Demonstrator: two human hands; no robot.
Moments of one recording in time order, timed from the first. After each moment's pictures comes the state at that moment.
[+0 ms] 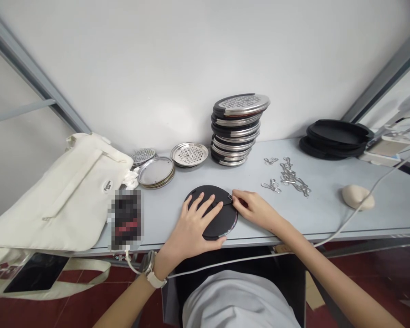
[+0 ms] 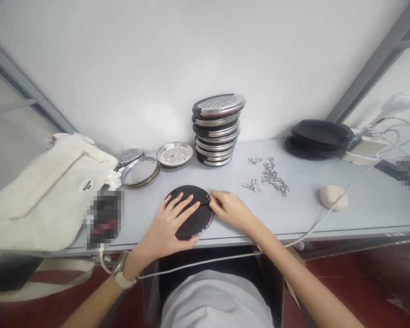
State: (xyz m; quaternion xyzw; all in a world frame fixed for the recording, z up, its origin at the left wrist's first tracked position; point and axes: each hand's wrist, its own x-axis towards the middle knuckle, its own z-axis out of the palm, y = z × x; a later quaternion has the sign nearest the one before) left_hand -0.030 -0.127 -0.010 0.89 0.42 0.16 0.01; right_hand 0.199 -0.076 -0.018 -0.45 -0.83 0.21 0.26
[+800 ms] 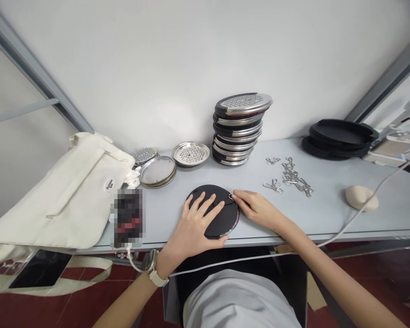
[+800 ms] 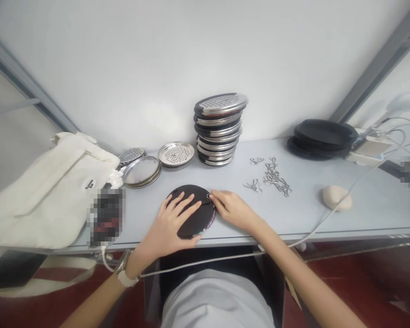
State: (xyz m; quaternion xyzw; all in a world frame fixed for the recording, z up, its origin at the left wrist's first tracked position) left_hand -0.029 -0.128 -0.013 0.89 0.43 0.16 0.02; right_hand 0.202 -0.074 -0.019 -0.43 -0.85 0.20 0.24
